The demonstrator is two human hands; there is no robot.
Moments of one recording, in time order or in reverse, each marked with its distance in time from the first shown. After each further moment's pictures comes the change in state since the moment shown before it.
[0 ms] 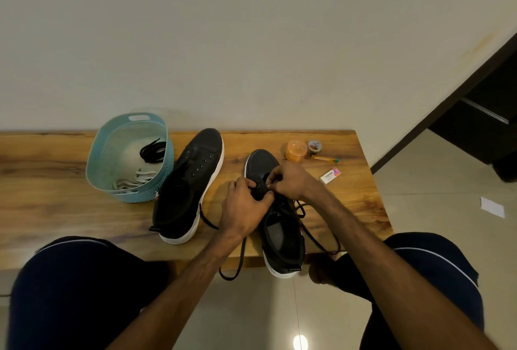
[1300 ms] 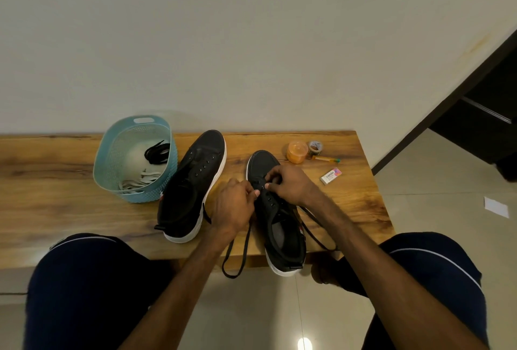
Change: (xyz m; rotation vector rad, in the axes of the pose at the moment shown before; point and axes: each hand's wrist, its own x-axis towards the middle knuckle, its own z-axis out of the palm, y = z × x) left_hand 0.005 -0.008 -0.017 0.268 -0.045 0.127; right_hand -0.009 -0.002 0.011 0.031 0.095 -0.011
